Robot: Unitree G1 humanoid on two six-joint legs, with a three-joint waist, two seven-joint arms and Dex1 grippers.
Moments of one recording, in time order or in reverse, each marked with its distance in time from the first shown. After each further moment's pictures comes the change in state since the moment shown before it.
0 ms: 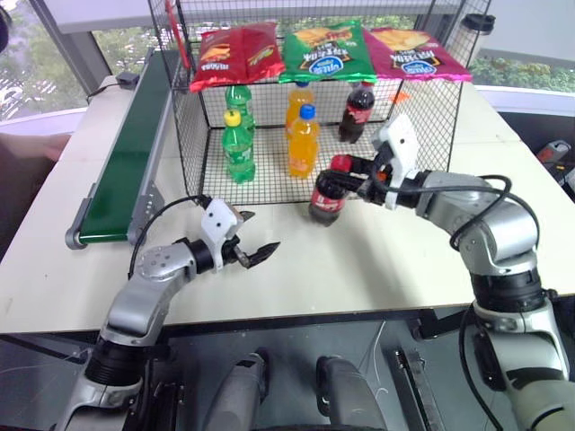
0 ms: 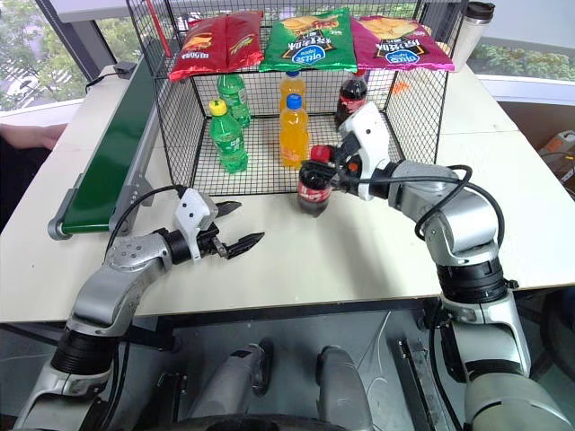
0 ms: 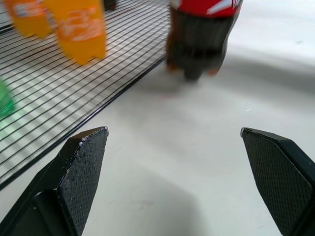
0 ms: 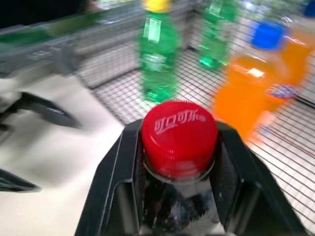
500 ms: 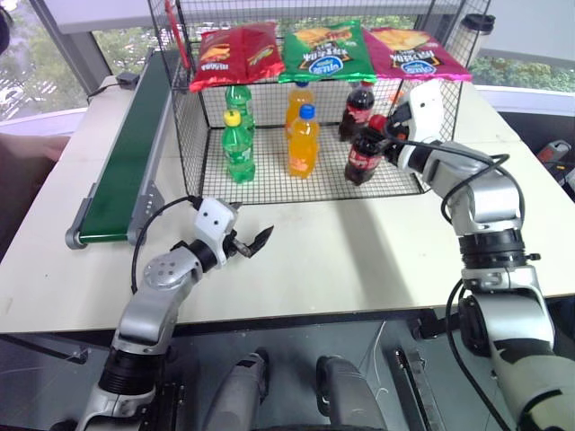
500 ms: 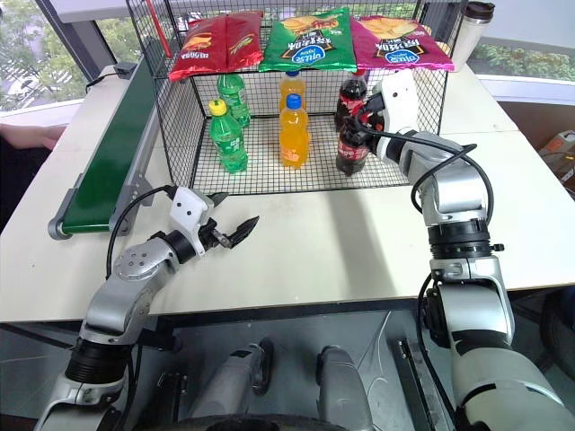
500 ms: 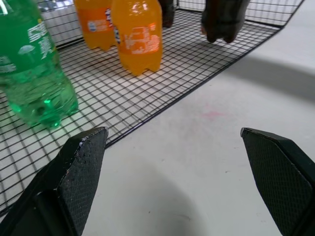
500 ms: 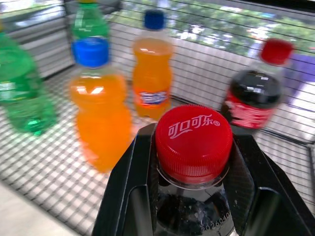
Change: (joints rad) left arm 0.030 -0.113 0.006 0.000 0.070 -0.077 0.187; right arm -0.183 0.077 -0.050 0.433 -0.192 -0.238 -0.195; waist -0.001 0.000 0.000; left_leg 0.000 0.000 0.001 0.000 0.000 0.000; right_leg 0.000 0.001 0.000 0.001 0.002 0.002
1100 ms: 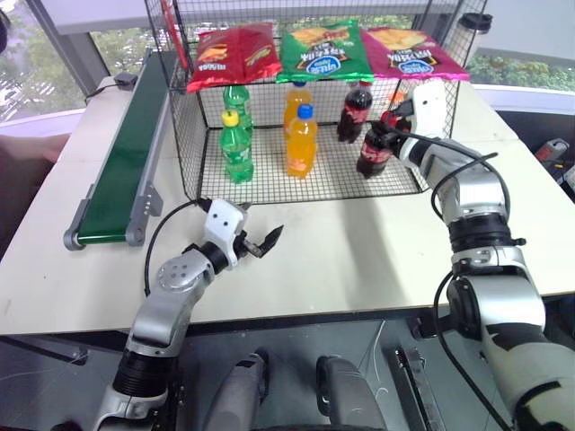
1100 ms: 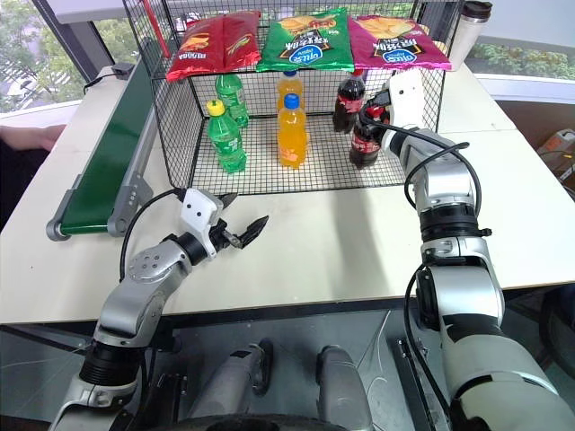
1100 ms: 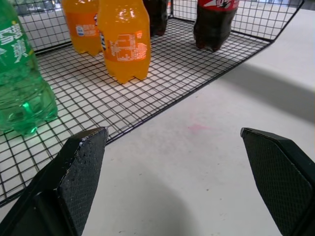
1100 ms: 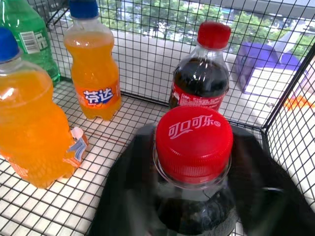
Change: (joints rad) left arm 0.000 -0.049 -0.034 -0.005 -0.001 0.006 0.027; right arm -0.106 0.035 -0.038 0.266 -0.074 -0.165 -0.046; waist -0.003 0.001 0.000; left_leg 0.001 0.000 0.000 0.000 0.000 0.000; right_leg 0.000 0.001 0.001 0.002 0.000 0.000
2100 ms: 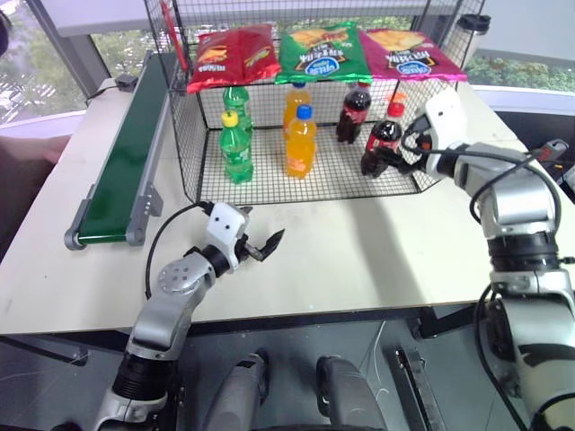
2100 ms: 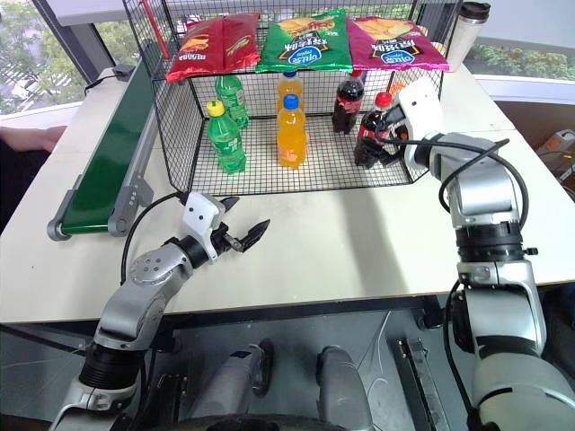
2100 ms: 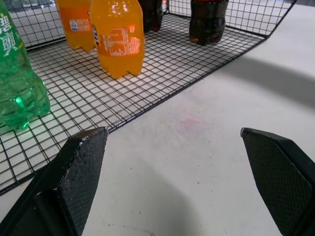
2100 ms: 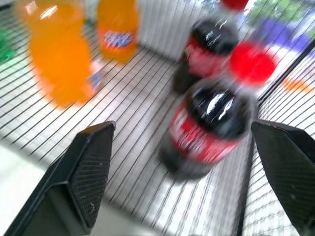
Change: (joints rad) left arm 0.016 0.003 -0.011 -0.006 -0.001 0.006 -0.006; right arm 0.255 -0.196 0.064 -0.492 0.015 0.322 0.292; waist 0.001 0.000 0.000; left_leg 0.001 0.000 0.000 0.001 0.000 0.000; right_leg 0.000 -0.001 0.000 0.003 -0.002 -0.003
